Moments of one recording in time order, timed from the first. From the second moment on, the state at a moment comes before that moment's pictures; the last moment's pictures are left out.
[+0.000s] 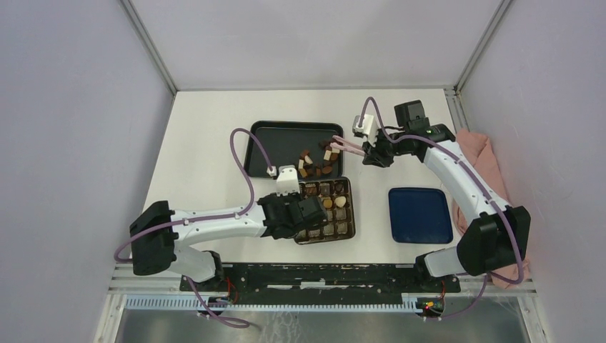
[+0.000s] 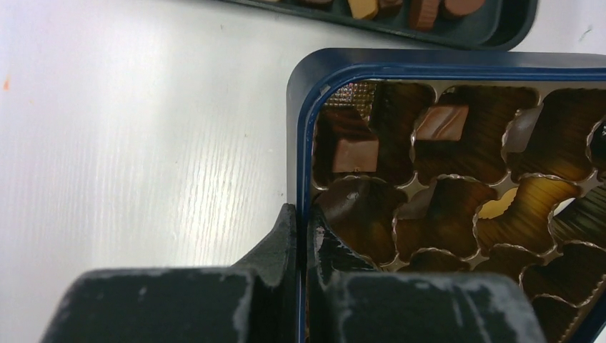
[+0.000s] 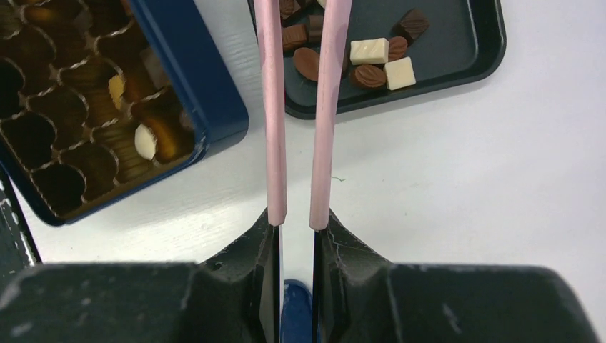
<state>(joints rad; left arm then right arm) -1.23 1.41 0.96 -0.77 -0.88 -1.23 0.27 1.45 1.26 -0.78 -0.62 -0.82</state>
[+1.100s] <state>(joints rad) -0.97 1.11 0.92 -0.71 -0.54 -1.01 0.63 1.29 1.00 -0.97 -0.36 -1.10</state>
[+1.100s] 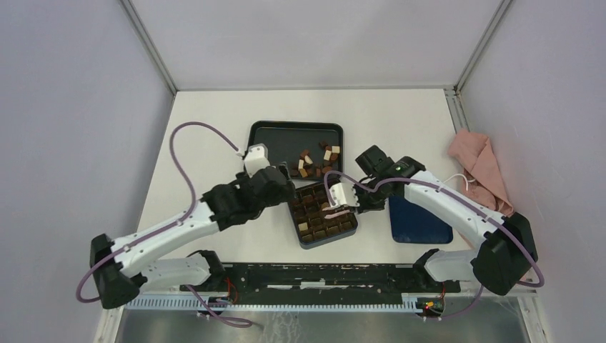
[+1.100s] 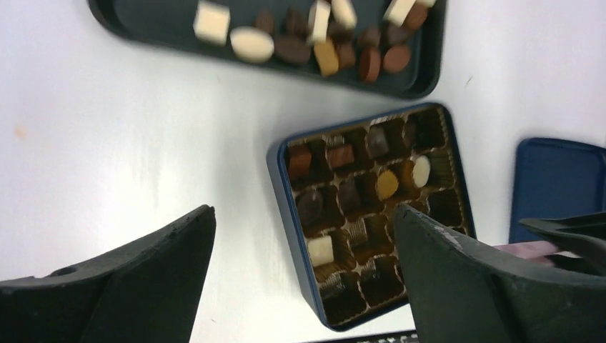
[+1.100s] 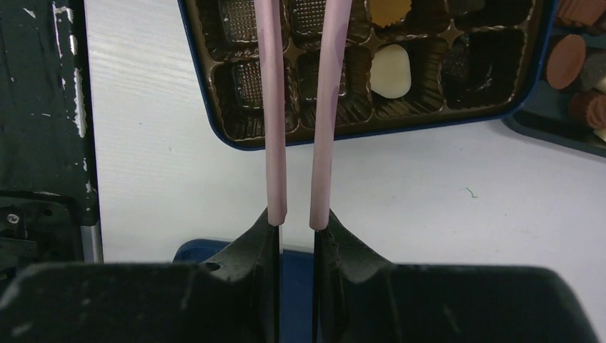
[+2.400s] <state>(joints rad) -0.85 1.01 0.88 -0.46 -0.96 -0.14 0.84 1.51 1.18 -0.99 -0.14 -0.91</state>
